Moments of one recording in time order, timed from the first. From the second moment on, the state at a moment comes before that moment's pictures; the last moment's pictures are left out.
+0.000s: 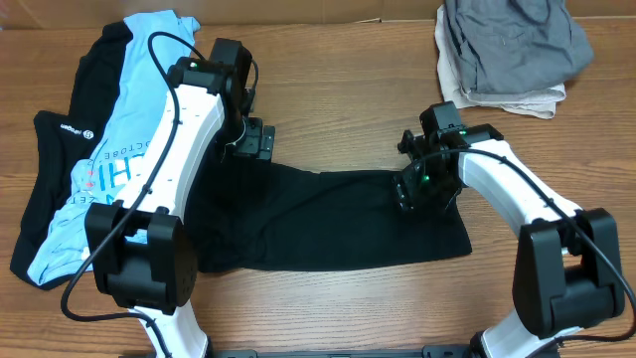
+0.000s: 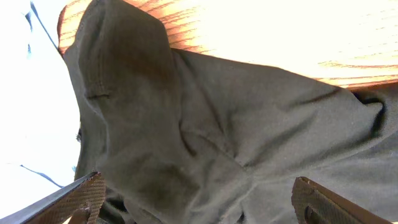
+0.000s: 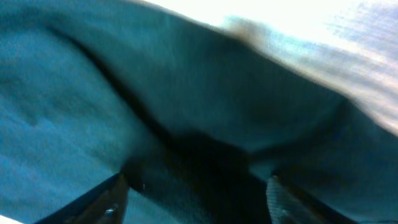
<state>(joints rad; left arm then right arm) -0.20 1.94 1.73 -1.30 -0.01 -0.12 0.22 1.79 1.16 -0.88 -0.18 -0.10</state>
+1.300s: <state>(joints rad) -0.20 1.94 1.73 -1.27 -0.01 -0.10 0.03 1.79 1.17 -1.04 -0.08 0.28</state>
